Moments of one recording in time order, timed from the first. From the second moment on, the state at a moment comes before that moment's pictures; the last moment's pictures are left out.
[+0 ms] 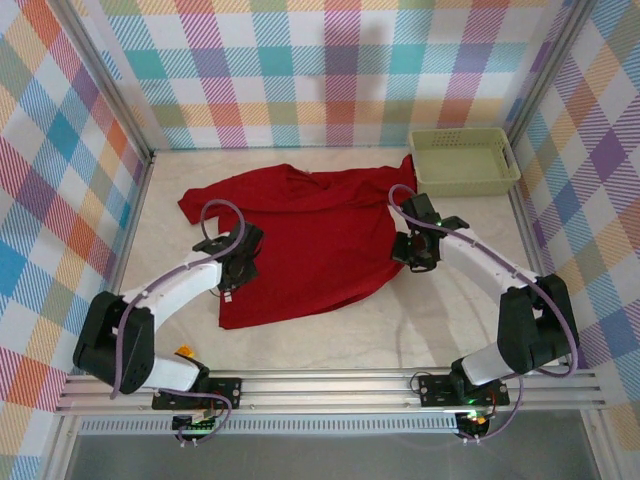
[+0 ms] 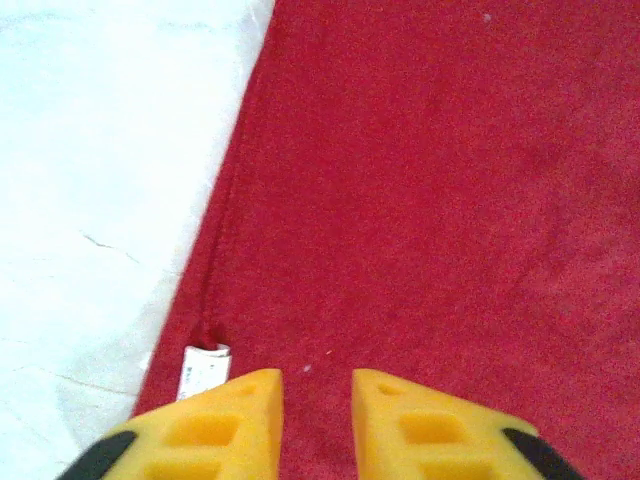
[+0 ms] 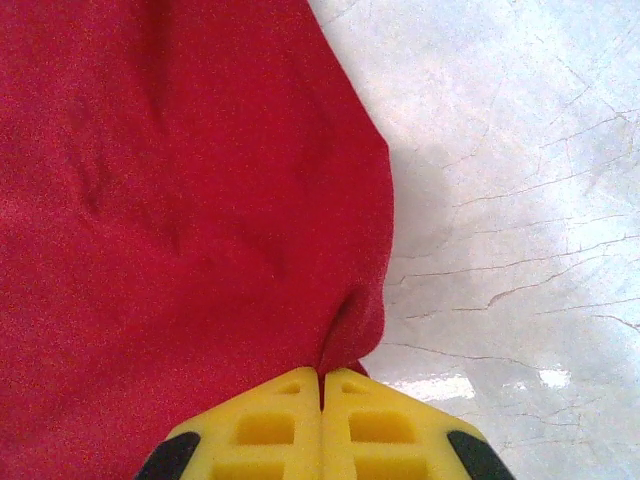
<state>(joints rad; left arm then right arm) -0.43 1.37 0.85 -0.76 -0.33 -0.87 0.38 1.47 1.01 -0.72 0.01 0.61</state>
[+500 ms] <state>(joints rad) -0.32 1.30 0.63 -0.81 -0.19 -0.90 0.38 1.43 0.94 -0.74 0.06 0.61</state>
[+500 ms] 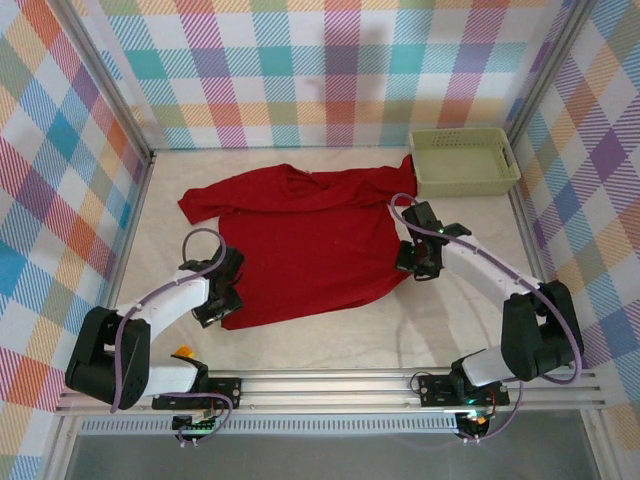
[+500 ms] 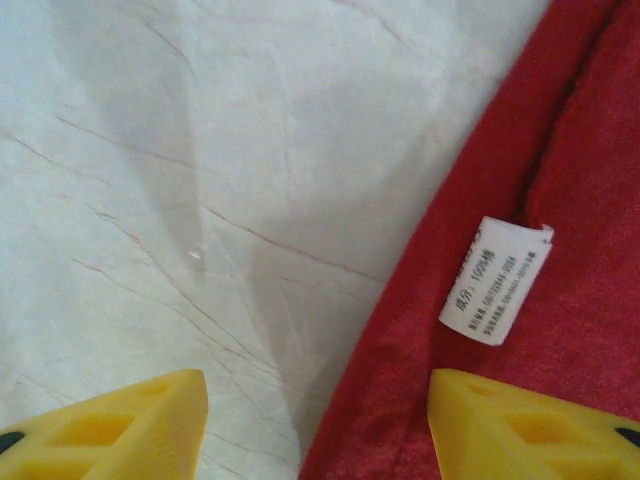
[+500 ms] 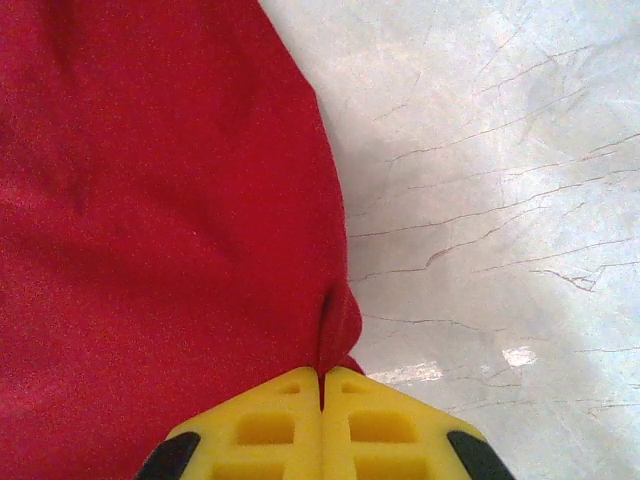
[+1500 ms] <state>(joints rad) -0.29 0.97 0.52 -0.95 -0.01 -0.97 0.29 1.11 0.74 -0.99 -0.07 0.63</state>
